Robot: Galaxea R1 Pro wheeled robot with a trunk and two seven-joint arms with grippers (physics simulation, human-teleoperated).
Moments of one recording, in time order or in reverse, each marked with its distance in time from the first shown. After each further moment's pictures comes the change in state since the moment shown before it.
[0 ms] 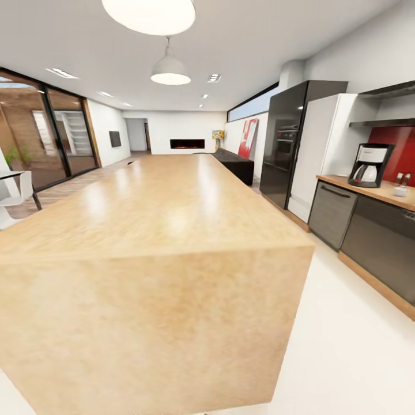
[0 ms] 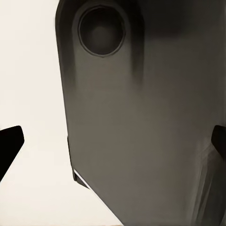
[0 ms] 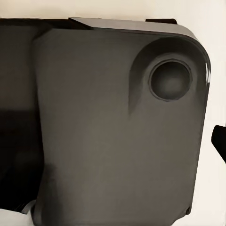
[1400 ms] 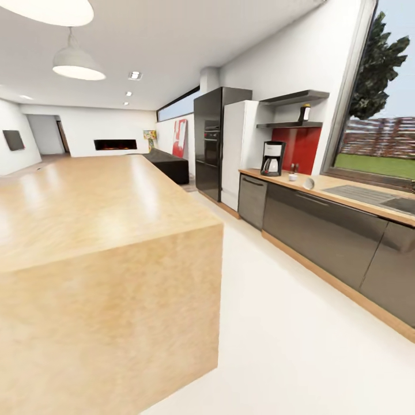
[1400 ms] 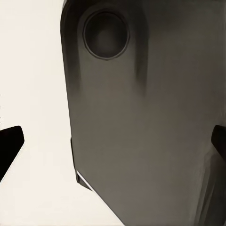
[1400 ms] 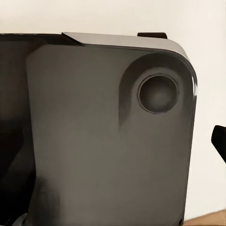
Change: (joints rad) left arm -0.002 0.006 0.001 -0.003 0.001 0.000 -0.001; right arm 0.000 -0.014 -0.003 -0.001 0.000 -0.045 0.001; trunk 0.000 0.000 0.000
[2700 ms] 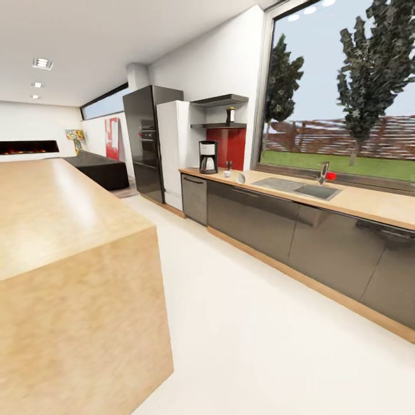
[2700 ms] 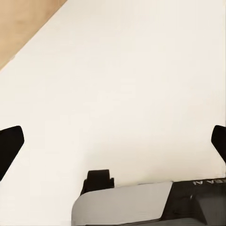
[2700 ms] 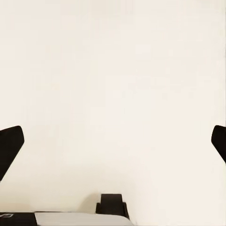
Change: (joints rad) left arm -0.090 -0.017 -0.002 -0.377 -0.034 -0.020 -0.012; right arm -0.002 -0.075 -0.002 -0.479 -0.004 -0.001 0.001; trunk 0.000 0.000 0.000
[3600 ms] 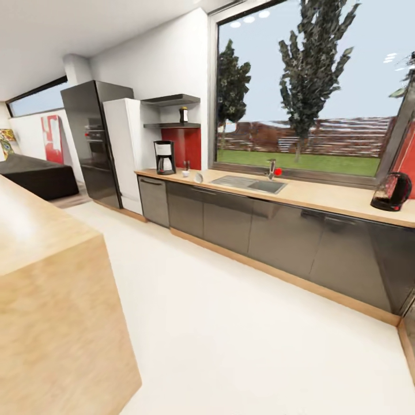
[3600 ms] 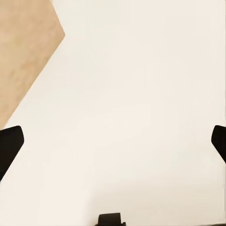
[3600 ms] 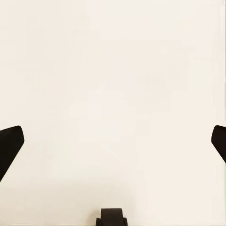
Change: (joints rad) left arm -0.022 0.015 0.006 0.021 -0.028 -0.169 0.005; right arm -0.001 0.001 -0.001 0.002 0.001 -0.060 -0.001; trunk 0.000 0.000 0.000
